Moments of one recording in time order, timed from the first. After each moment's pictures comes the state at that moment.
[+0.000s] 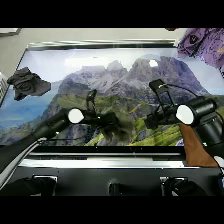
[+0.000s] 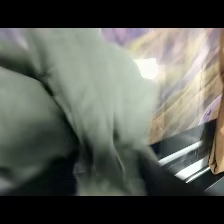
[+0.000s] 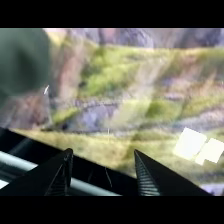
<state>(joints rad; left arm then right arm) -0.67 -1.40 1.10 0.97 -0.72 -1.96 0.38 -0.97 1.08 -1.60 1.32 1.55</state>
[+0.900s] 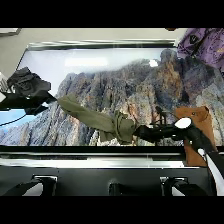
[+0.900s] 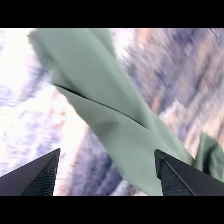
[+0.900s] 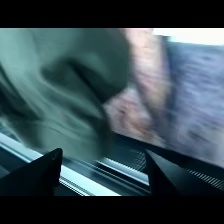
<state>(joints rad) 0.14 -1.15 1.11 1.13 -1.11 -1.82 0.07 -1.15 0.59 -0.69 1.05 1.30</state>
